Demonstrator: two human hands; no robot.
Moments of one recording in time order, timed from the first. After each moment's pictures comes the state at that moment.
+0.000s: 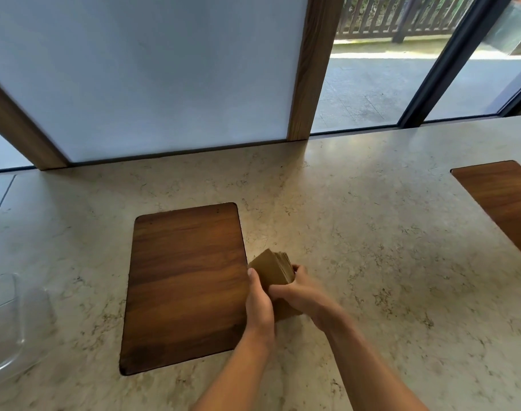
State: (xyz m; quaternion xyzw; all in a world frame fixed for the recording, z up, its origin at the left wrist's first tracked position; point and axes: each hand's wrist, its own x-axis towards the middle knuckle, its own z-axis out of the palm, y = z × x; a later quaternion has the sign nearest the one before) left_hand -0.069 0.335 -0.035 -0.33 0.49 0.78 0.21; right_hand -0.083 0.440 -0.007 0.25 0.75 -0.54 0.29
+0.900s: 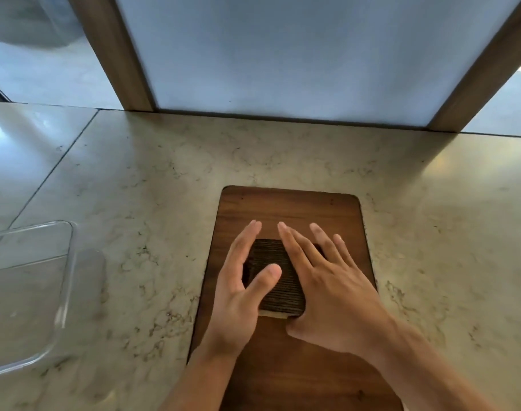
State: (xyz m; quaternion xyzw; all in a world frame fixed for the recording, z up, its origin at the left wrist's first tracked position) left_hand -0.132 0.104 -0.100 -0.03 0.72 0.69 -0.04; right_hand -0.167 0.270 -0.061 -0.28 0.95 -0.12 0.11
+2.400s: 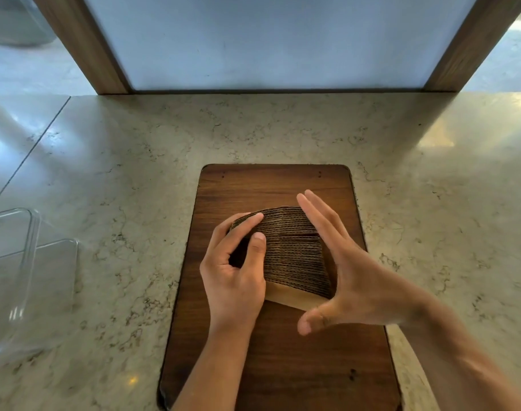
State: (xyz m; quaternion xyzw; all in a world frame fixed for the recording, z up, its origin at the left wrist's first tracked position) left_hand -0.138 0.142 -0.119 -0.11 0.76 0.60 -0.22; right_hand -0.176 0.332 -0.096 -0.30 0.82 -0.45 0.20
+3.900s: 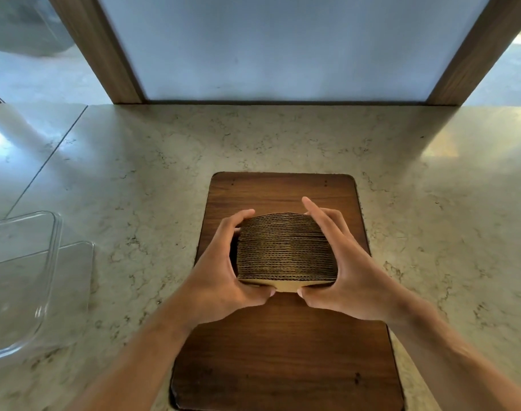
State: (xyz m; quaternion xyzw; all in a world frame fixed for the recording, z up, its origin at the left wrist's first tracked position) left_hand -0.148 0.070 -0.115 0.08 0.83 0.55 0.07; right_hand -0.179 0.321 -0.105 -0.25 0.83 -0.48 0.14
